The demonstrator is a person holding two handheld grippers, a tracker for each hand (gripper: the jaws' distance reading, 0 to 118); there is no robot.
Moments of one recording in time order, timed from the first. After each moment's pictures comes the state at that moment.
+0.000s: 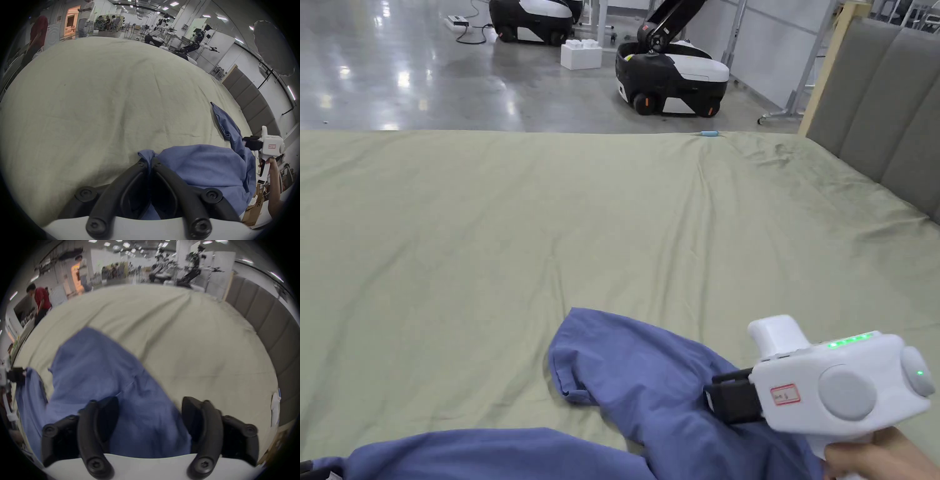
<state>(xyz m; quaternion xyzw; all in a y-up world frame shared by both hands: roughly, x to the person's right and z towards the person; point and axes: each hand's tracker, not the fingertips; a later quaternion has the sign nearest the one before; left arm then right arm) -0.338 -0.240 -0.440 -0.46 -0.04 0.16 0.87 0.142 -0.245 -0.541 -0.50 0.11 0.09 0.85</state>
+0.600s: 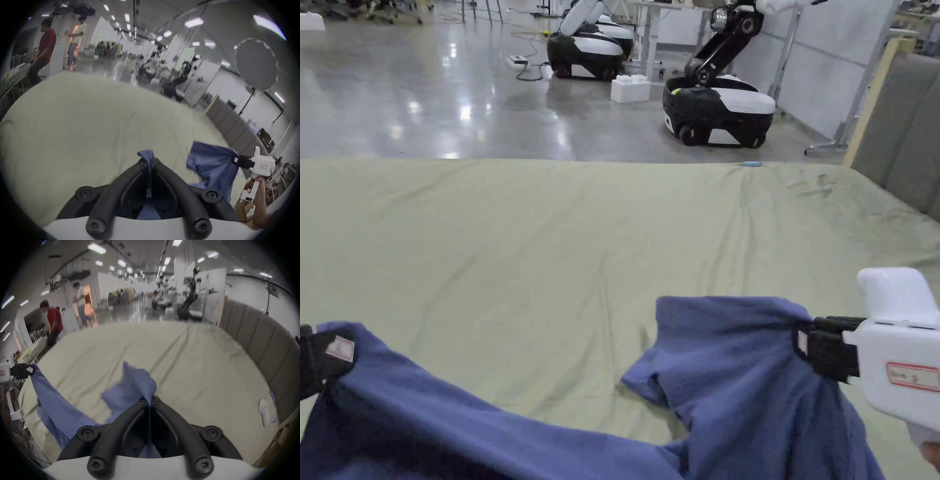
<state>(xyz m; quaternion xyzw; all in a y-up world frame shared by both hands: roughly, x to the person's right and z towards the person) -0.367 -0.095 -0.379 -0.27 -0.05 0.20 0.94 0.150 -0.101 -0.449 -0.30 0.11 0.02 0.95</state>
